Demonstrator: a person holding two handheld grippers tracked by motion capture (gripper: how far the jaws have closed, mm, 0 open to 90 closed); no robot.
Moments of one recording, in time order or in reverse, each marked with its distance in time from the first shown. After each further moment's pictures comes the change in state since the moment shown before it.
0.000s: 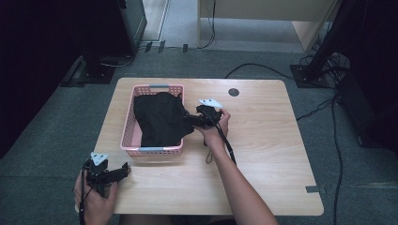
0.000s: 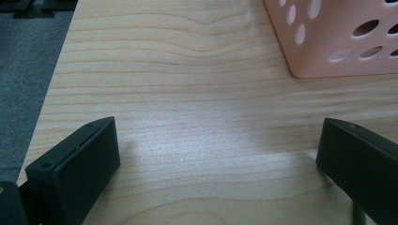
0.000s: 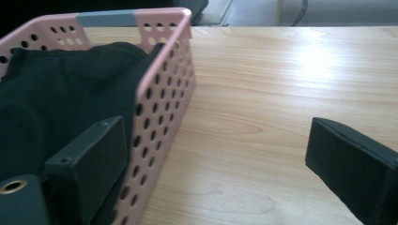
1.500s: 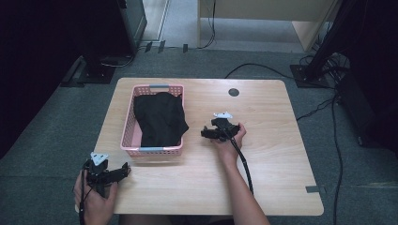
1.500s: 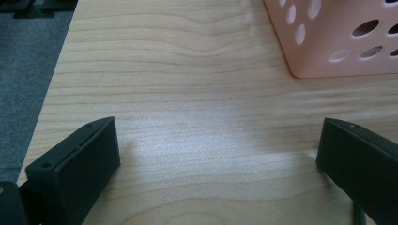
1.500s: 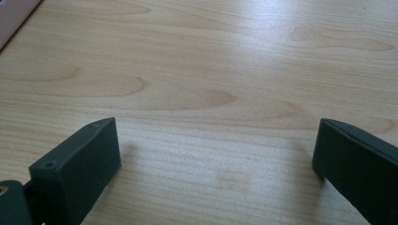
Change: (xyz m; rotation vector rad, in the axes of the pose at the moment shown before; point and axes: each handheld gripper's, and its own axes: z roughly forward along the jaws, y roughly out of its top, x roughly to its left) left arm 0.000 0.000 0.000 0.000 0.000 0.002; right arm -0.053 -0.051 -0.002 0.208 -0.211 -0.060
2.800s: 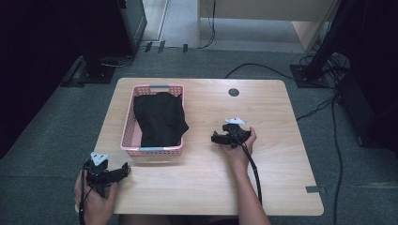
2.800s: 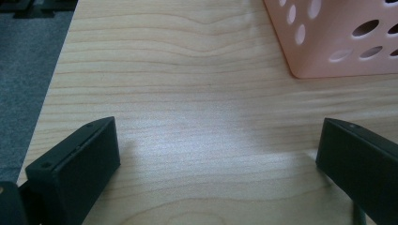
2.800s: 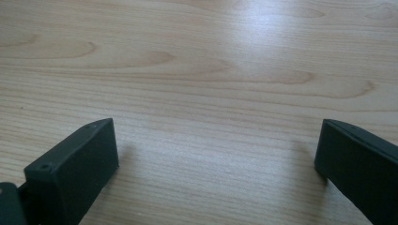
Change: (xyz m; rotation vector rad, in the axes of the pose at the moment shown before) left arm 0.000 0.000 0.000 0.000 0.000 0.000; right arm -0.033 -0.019 -0.020 0.005 -0.012 0.015
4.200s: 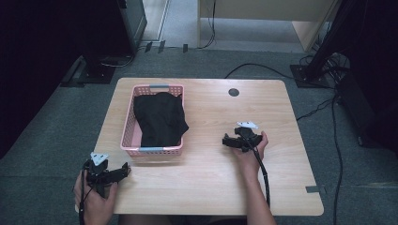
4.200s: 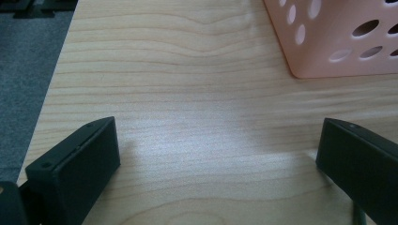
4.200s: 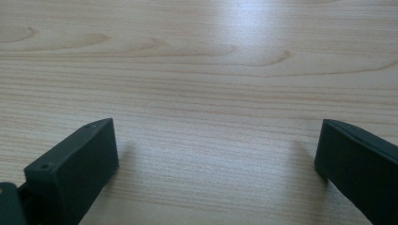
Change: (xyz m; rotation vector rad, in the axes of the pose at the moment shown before) left arm 0.000 0.000 0.000 0.000 0.000 0.000; right arm -0.034 -0.013 -0.014 -0.002 -0.043 0.041
